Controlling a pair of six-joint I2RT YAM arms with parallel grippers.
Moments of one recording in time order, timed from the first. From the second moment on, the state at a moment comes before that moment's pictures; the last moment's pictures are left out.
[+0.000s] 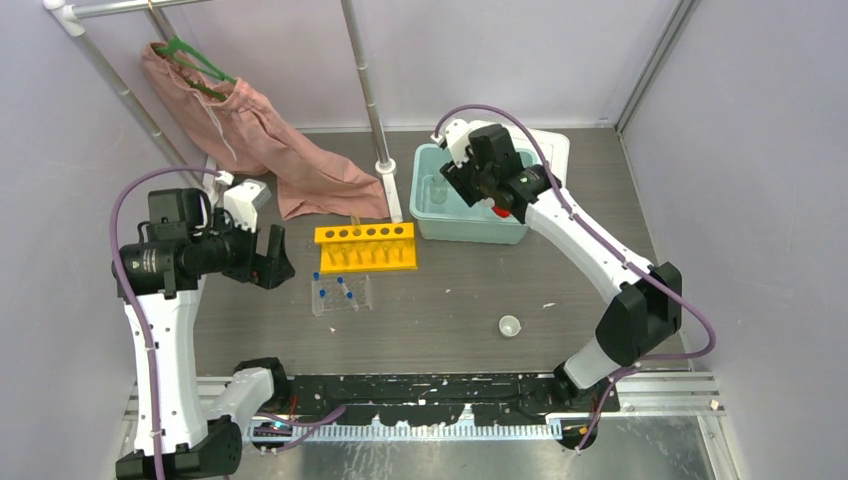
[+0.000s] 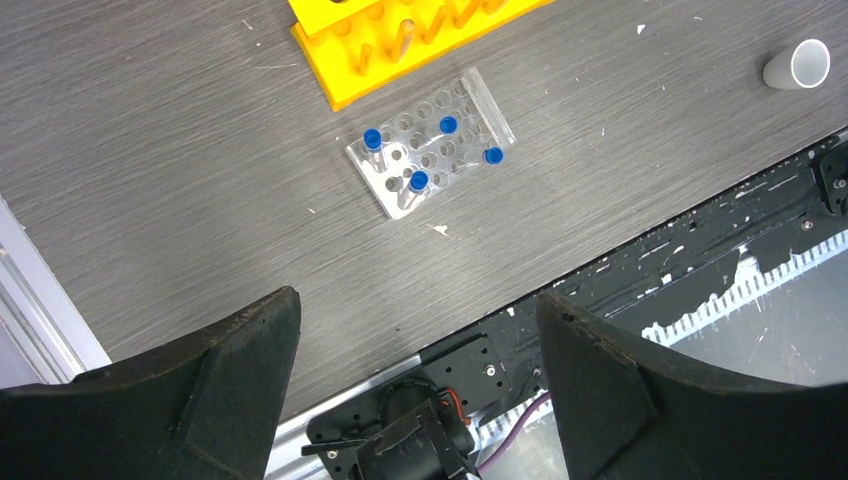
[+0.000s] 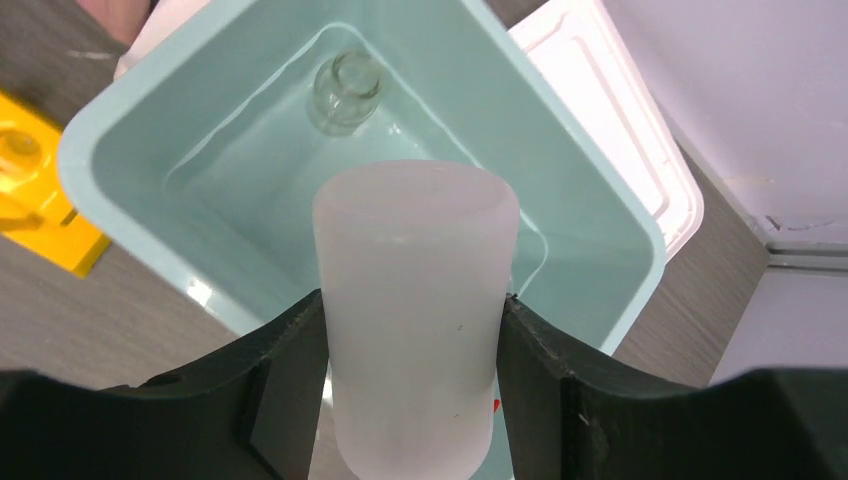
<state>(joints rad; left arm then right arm) 0.13 0.96 1.42 -1.40 0.48 0.34 0.56 1.54 1.44 -0.54 0.17 -0.37</state>
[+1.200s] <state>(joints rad) 0.13 0.95 1.42 -1.42 0.48 0.37 0.53 1.61 1.45 -0.46 0.06 -0.10</state>
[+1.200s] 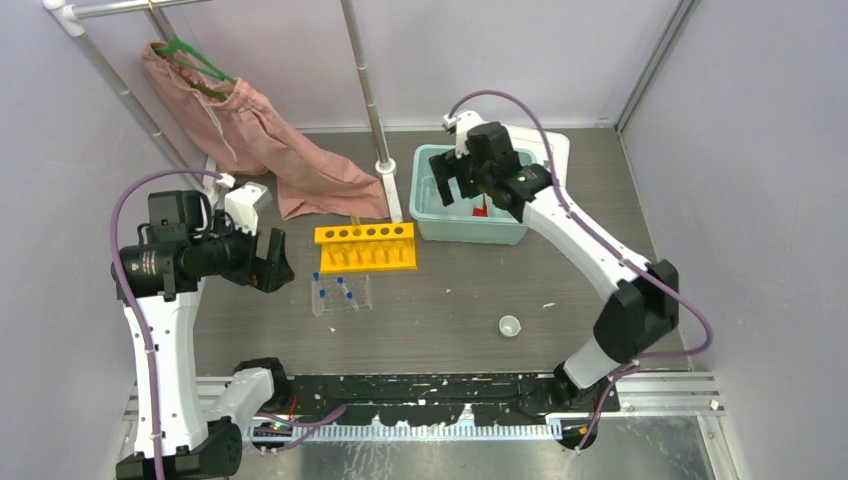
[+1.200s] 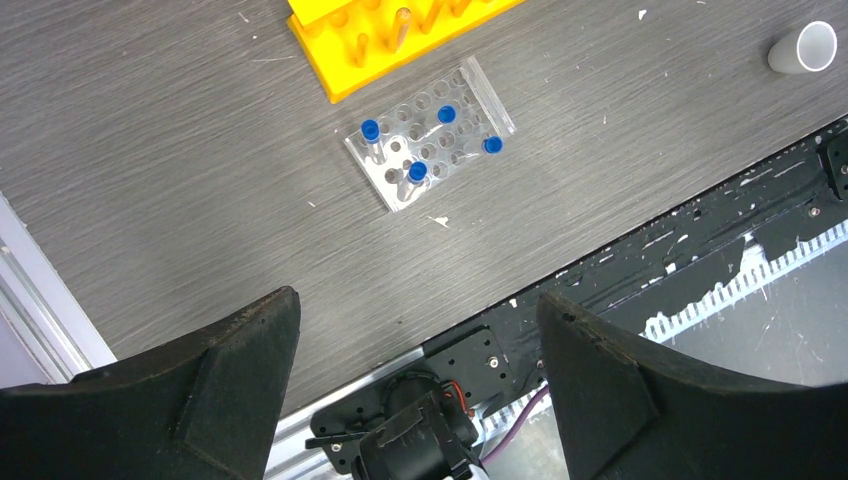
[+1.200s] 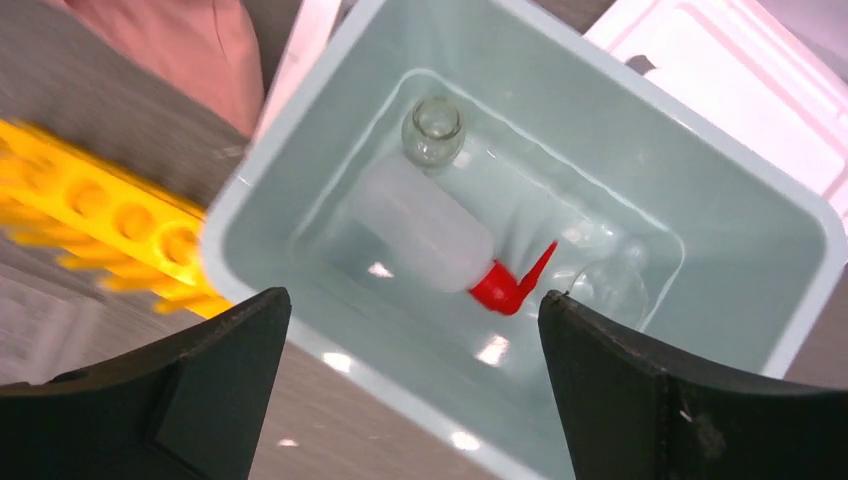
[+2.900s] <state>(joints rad) 0.13 0.92 1.33 -1.33 0.48 0.34 0.82 1.13 0.66 -0.82 0.31 1.05</state>
